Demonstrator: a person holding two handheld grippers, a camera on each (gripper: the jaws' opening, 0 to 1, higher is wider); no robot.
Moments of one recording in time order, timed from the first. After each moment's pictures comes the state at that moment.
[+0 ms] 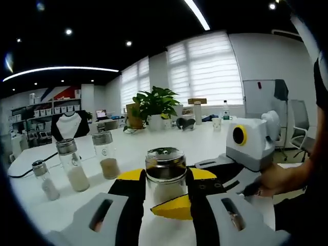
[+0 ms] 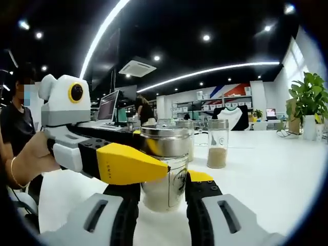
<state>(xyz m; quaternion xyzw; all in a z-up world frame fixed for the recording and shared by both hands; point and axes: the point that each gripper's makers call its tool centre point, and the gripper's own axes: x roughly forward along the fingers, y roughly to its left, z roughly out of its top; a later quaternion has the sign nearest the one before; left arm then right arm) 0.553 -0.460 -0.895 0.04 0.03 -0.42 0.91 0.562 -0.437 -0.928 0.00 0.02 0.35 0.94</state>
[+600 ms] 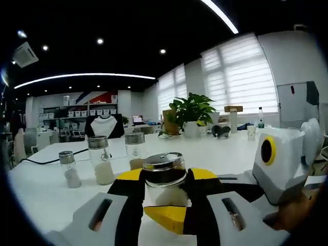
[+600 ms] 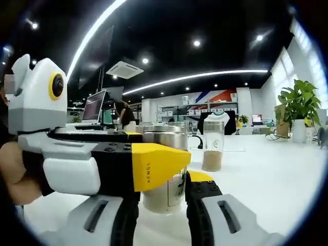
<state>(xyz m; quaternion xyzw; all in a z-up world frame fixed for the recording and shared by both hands) 0.570 -0.430 -0.891 0.01 -0.01 -0.28 0.96 0.572 -0.418 -0.927 0.00 0.00 0.31 0.95</state>
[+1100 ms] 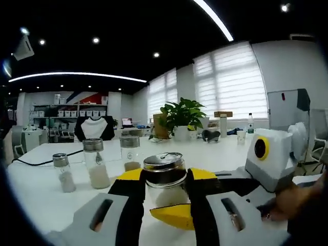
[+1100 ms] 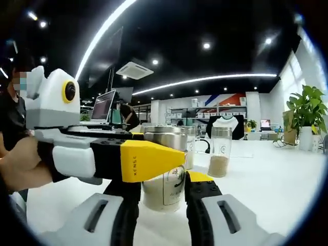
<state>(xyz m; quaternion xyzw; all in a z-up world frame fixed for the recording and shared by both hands) 0.569 -0.425 -0.888 -0.01 -0.01 -0.31 0.95 0.569 -0.415 -0.923 0.00 -0.01 0.32 0.95</state>
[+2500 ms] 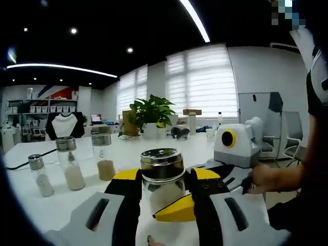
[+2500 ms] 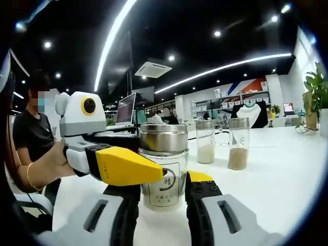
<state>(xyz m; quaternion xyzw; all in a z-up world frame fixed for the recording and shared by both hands) 0.541 -0.447 -0.886 0.01 0.00 -0.46 0.89 0.544 -0.412 -0.919 0.03 0.02 0.45 0.89</state>
